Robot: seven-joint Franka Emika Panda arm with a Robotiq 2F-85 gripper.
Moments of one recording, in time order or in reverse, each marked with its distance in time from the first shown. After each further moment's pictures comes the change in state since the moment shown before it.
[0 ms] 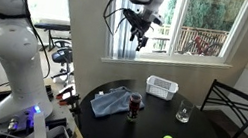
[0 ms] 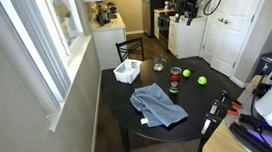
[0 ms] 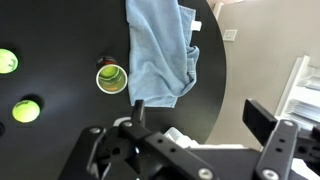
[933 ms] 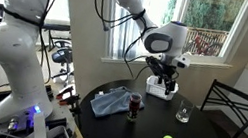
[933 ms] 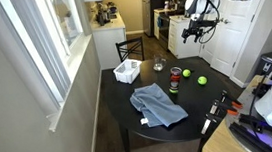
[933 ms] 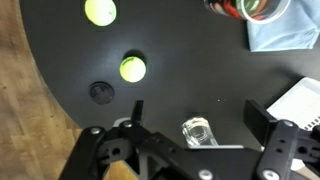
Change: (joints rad) arm -0.189 0.475 -0.029 0.111 -0.096 0.529 -0.004
